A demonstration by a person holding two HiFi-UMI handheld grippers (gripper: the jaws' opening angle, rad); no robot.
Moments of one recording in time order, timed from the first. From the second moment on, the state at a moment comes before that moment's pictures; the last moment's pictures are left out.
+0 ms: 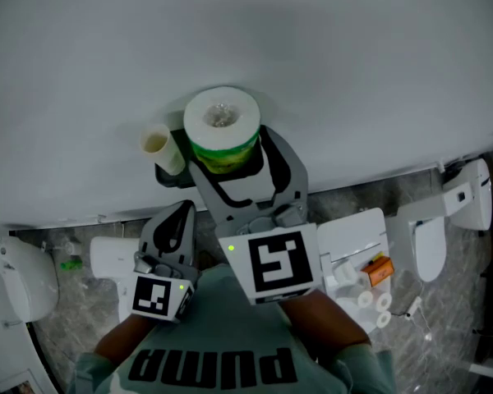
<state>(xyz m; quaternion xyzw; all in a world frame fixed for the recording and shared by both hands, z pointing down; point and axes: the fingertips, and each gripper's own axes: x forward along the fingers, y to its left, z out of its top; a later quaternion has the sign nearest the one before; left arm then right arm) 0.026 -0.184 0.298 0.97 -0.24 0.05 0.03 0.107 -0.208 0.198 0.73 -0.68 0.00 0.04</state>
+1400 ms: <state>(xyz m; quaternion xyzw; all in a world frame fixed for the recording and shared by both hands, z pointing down) 0.027 -0.191 0.313 0.97 -0.23 0.08 0.02 0.120 -0.219 0.182 0.74 -0.68 -0.02 0.00</state>
